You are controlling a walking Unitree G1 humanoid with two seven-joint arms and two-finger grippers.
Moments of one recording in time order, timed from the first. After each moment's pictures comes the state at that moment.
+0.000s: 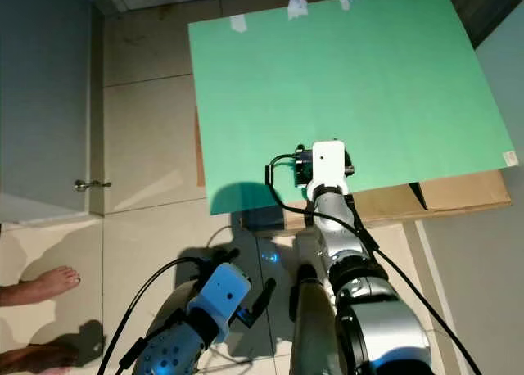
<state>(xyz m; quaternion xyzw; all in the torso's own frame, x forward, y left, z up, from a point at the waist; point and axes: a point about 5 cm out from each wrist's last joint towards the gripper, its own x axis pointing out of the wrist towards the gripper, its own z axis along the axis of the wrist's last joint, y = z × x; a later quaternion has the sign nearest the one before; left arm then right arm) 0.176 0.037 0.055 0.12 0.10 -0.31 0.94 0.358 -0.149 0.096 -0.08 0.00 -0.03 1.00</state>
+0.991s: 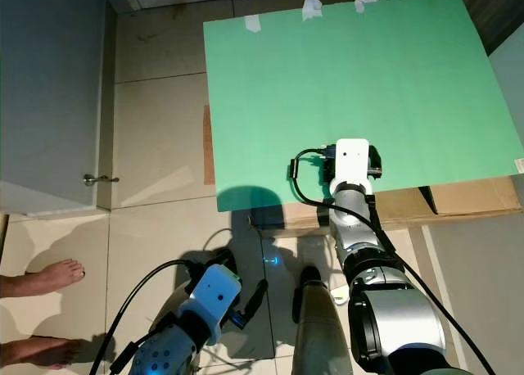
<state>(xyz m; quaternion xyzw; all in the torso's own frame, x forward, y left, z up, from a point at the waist) 0.173 0.048 0.053 0.11 0.11 -0.30 0.94 0.360 -0.184 0.096 -0.11 0.03 -0.14 0.98</state>
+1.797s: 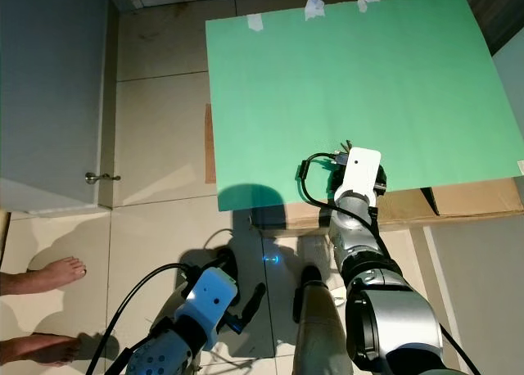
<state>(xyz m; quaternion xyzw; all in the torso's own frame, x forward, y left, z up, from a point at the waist) 0.167 0.051 0.054 0.11 0.12 -0.30 0.94 0.353 -0.193 0.080 -0.04 0.09 -0.20 0.98</state>
